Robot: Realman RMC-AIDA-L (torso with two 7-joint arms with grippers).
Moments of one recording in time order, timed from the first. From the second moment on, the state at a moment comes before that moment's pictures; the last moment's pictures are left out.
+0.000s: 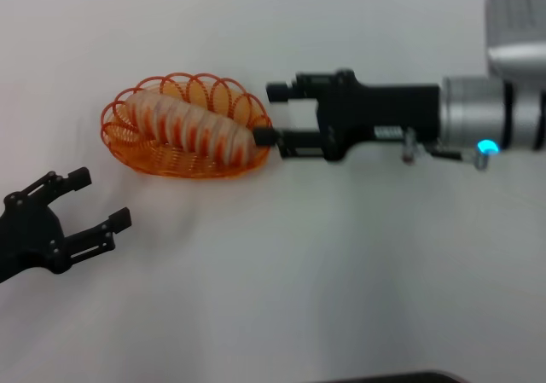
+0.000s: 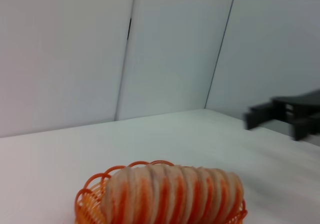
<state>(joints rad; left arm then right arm) -0.30 -2.15 0.20 0.57 2.24 1.69 -0.98 0.46 2.09 -1.26 -0.68 -1.53 -1.35 1.33</state>
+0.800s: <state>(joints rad) -0.29 -2.14 0.20 0.56 2.25 1.67 -1.02 0.25 2.09 -1.11 -0.44 -1.52 -1.44 0.85</state>
